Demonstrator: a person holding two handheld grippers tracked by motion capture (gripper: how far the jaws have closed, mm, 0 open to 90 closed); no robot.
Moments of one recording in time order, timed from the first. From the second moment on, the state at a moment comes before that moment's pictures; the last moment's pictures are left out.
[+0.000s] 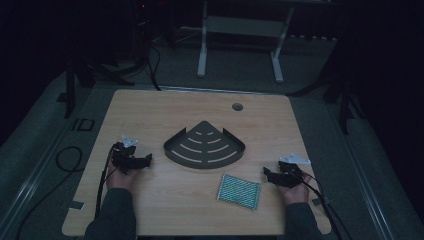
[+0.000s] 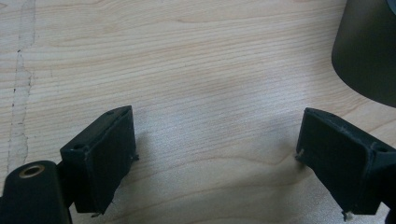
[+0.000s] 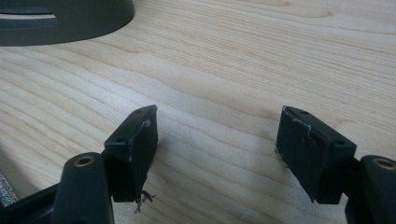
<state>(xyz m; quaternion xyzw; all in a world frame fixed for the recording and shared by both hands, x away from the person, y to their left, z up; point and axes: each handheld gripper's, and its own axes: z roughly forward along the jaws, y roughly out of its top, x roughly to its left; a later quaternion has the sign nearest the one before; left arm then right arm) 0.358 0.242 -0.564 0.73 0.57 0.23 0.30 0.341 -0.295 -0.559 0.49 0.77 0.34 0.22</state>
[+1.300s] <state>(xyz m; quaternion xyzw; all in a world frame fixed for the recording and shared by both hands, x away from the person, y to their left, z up) 0.358 0.241 -0.564 0.73 0.57 0.23 0.30 0.319 -0.259 -0.484 0.37 0.84 0.34 0.21</state>
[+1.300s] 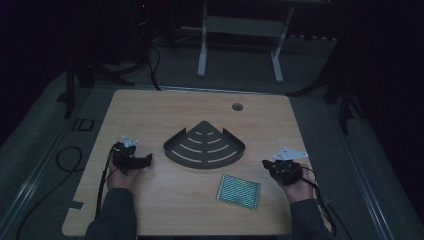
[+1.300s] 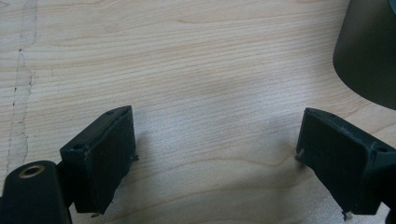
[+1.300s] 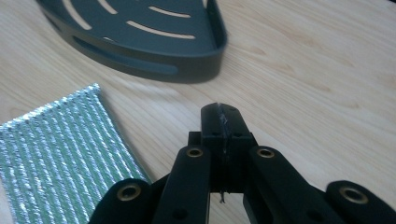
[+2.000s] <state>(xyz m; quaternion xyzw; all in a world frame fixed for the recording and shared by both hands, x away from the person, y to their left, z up) 0.358 0.241 -0.564 0.73 0.57 0.23 0.30 0.318 -0.208 -0.483 0.28 0.90 0.29 0.19</state>
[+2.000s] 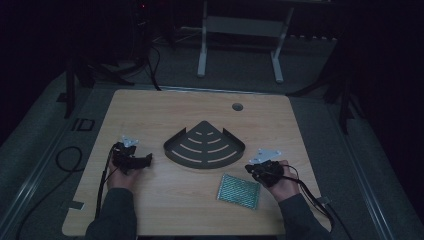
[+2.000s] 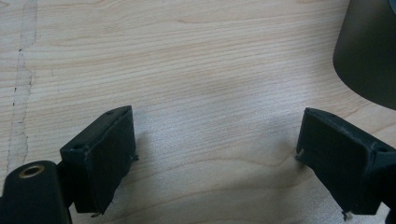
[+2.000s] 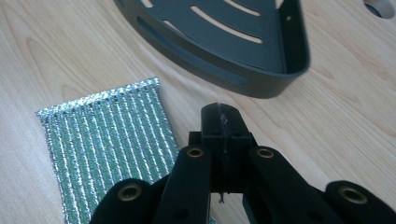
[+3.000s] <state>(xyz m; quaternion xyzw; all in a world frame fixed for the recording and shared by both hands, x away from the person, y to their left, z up) 0.358 0.241 -0.564 0.73 0.57 0.23 0.30 0.322 -0.166 -0.513 0.21 0.94 0.21 0.13</state>
